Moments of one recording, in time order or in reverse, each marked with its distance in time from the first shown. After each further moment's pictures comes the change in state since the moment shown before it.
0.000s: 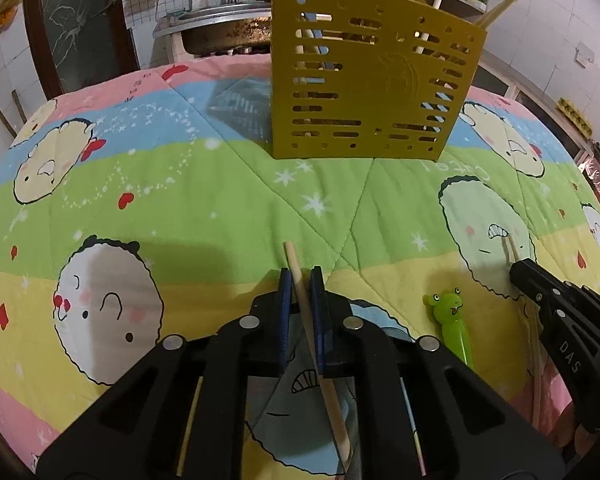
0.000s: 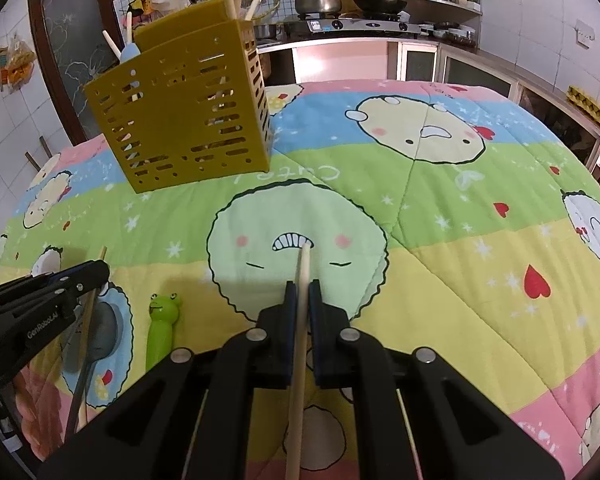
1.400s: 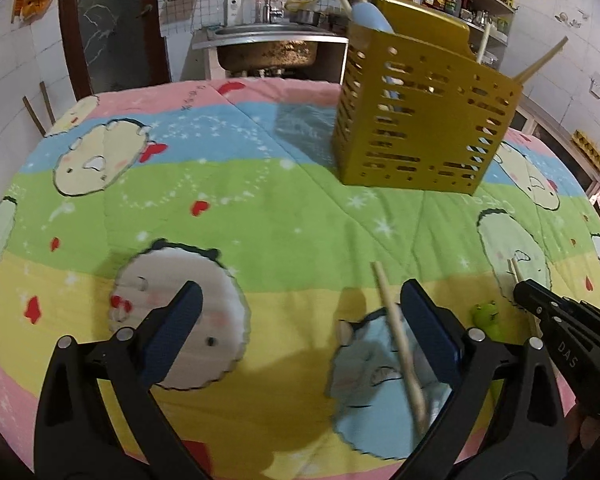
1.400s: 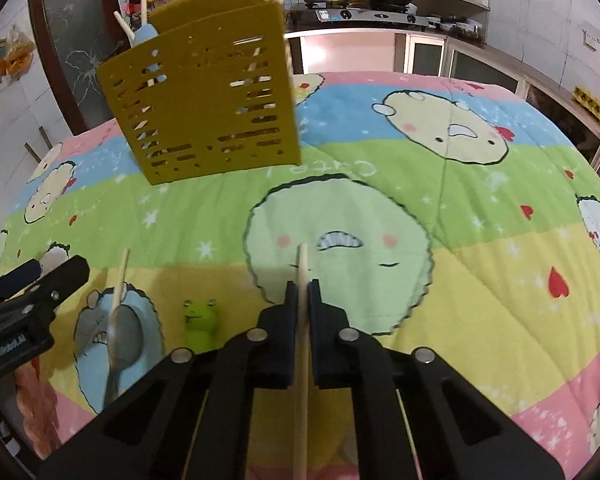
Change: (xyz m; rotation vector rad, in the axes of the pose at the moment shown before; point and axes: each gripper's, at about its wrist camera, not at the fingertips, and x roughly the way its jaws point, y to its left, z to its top) left arm -0.018 0.039 -0.001 -0.072 -0.077 0.044; right arm 0.006 0.028 0.004 -0.014 0.051 -0.002
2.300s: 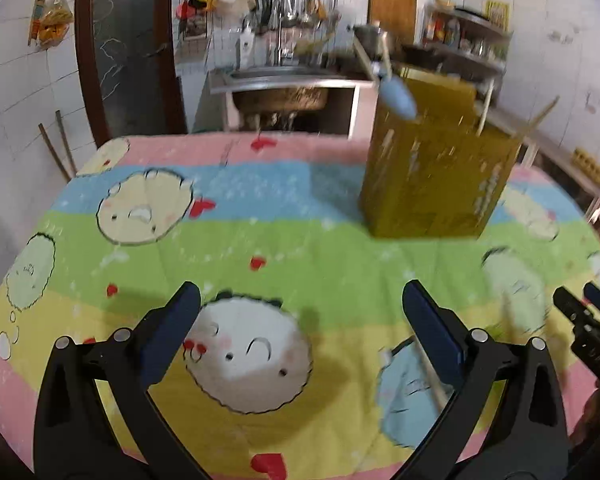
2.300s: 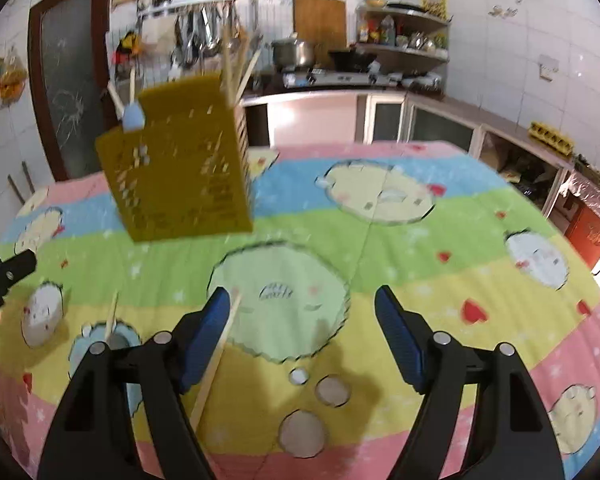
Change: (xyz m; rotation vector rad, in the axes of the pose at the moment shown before) left arm -0.036 0.035 0.012 0.023 -0.143 0.052; right arm -0.044 -0.017 0.001 0.015 -0.222 -0.113
